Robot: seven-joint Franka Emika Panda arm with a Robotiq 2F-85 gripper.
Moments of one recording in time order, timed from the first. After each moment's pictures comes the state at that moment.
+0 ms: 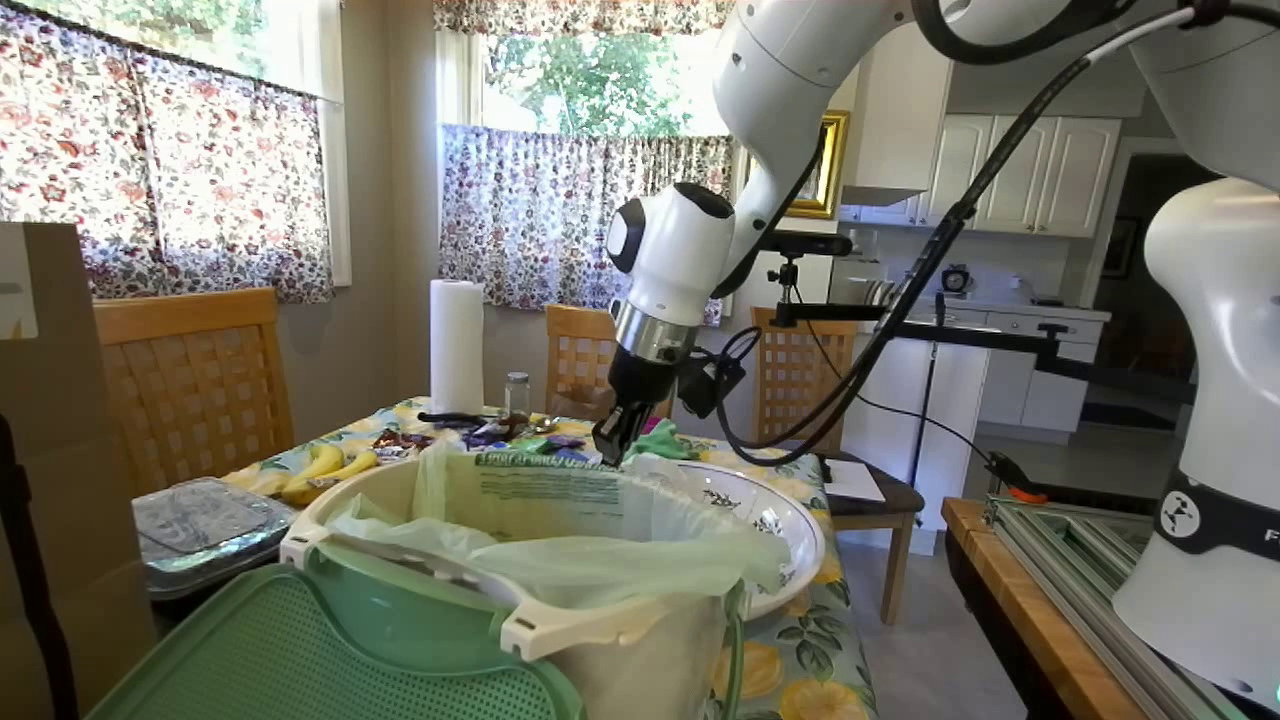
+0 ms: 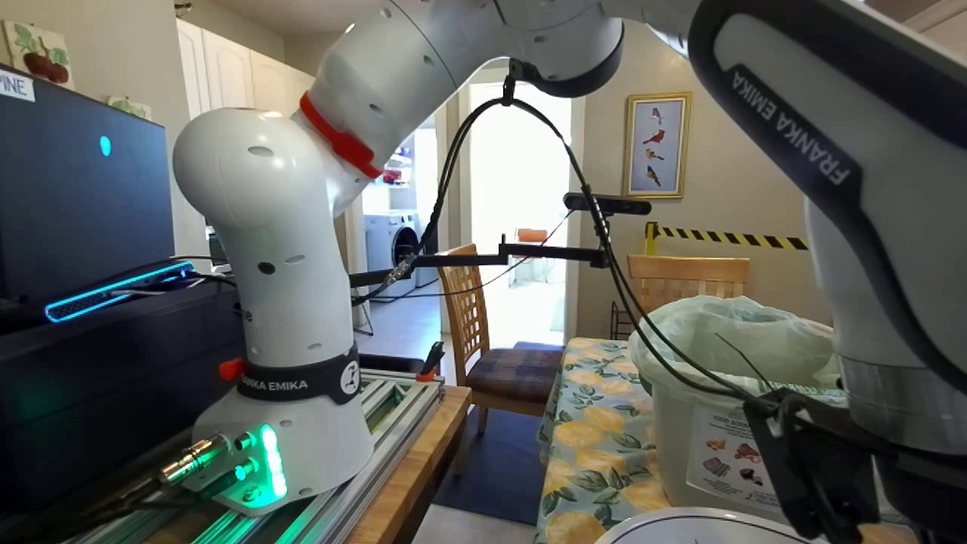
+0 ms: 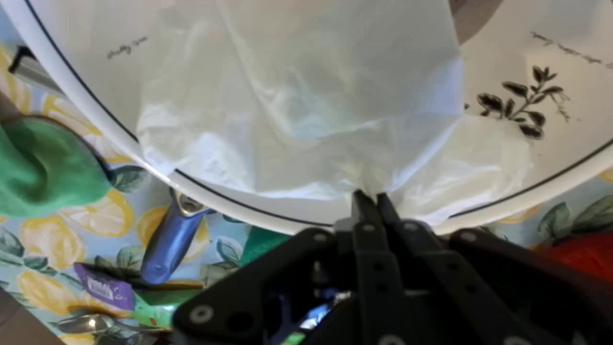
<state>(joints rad) 0.32 0.82 -0.79 -1.79 -2.18 3.72 2.34</state>
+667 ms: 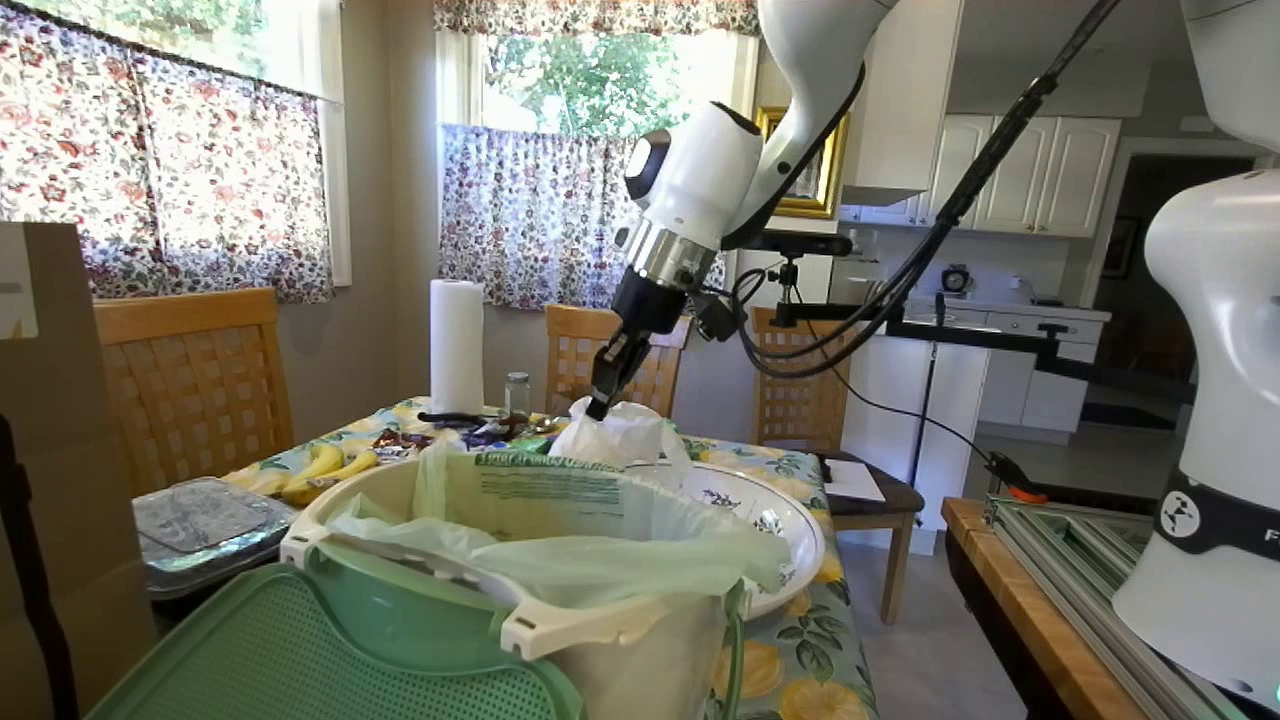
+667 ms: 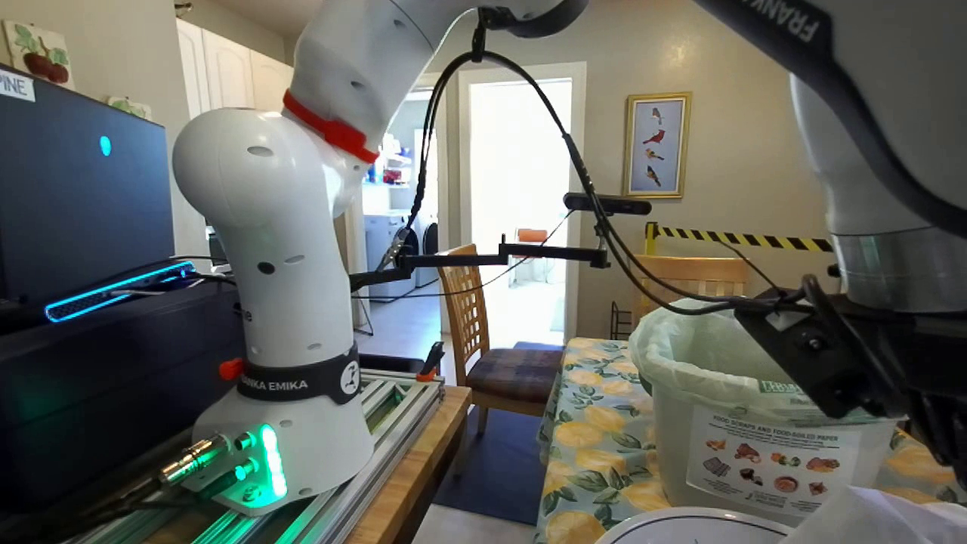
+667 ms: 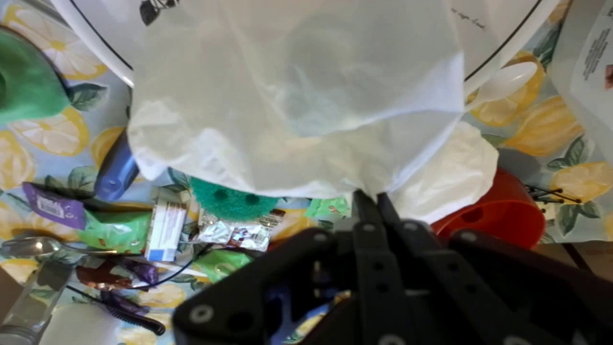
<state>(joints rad) 0.31 0.61 -0.78 -1.85 -2.21 3.78 2.20</state>
